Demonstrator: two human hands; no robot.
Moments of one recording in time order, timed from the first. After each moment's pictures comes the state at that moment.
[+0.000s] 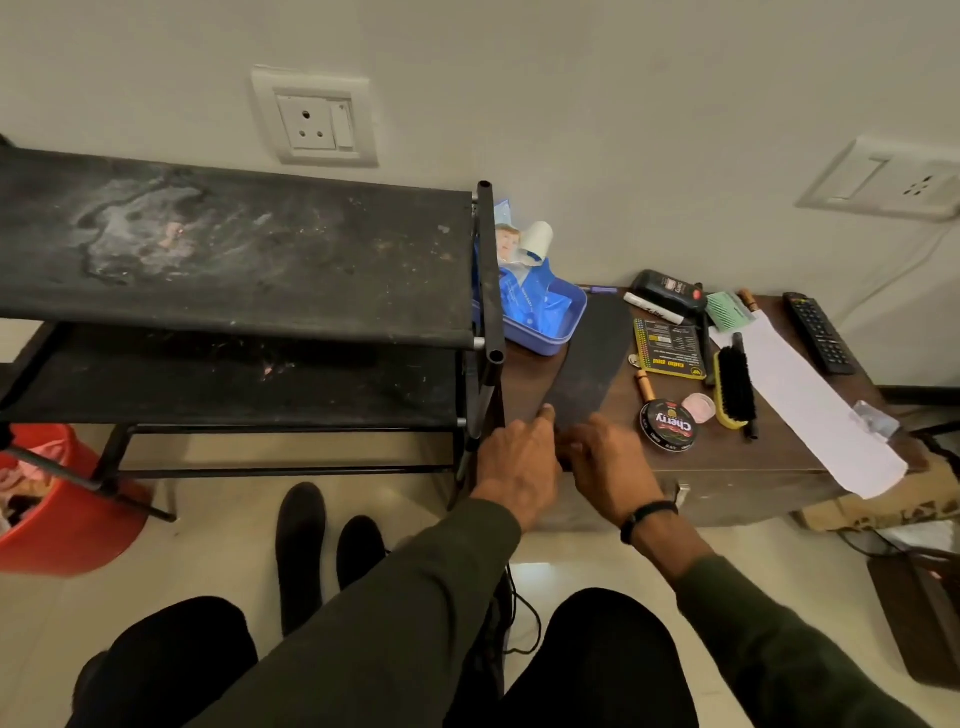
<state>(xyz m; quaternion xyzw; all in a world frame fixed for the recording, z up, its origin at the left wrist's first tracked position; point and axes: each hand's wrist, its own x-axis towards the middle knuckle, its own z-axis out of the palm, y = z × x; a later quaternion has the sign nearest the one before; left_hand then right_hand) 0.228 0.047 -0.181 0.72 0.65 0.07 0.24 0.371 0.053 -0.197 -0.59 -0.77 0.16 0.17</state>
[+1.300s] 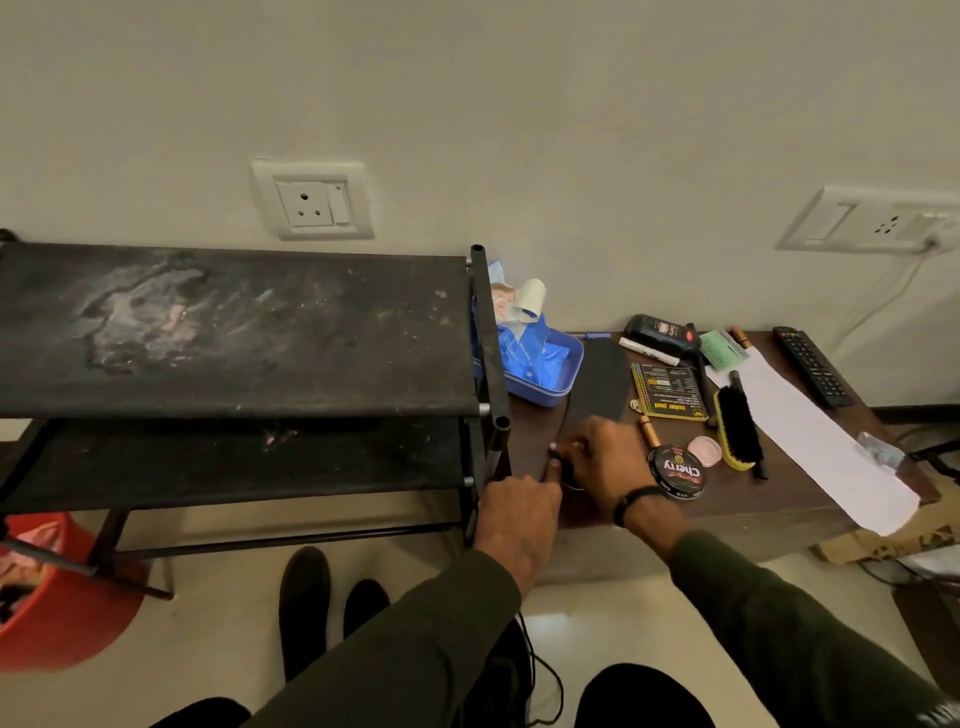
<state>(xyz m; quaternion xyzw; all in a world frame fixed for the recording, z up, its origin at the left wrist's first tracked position) 0.217 0.056 -0.176 0.82 0.56 -0.08 0.07 0.356 0.115 -0.184 -0.68 -0.70 0.17 0.15</state>
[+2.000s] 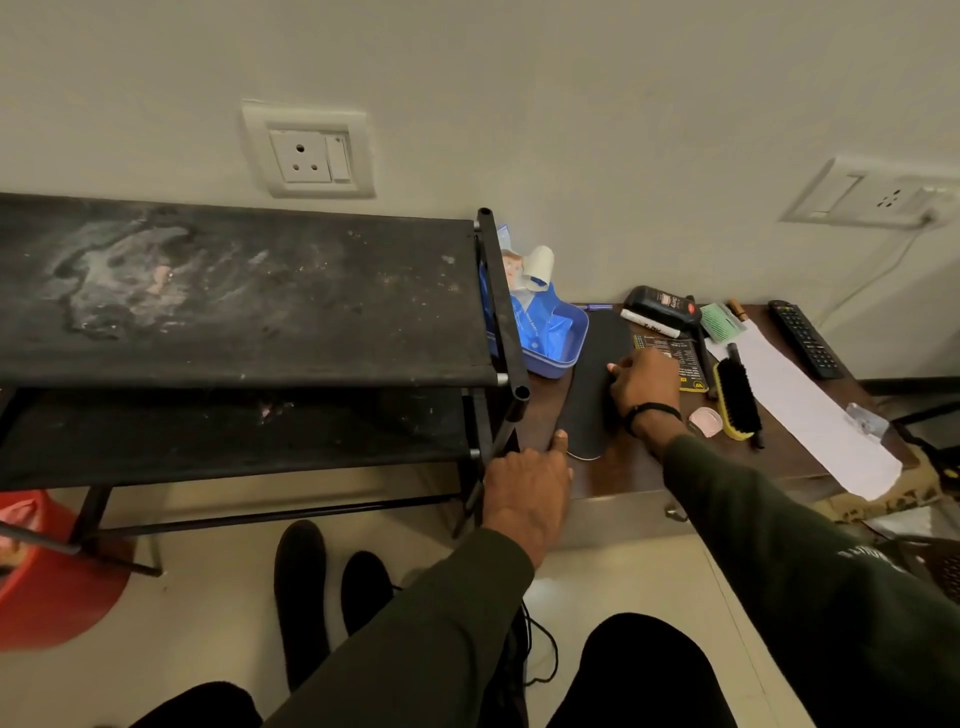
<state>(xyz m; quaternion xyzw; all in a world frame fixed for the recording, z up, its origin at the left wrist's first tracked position) 0.211 0.055 -0.186 0.79 0.60 0.00 0.13 0.391 0.191 -0.195 -0.81 -0.56 0.11 0.17</state>
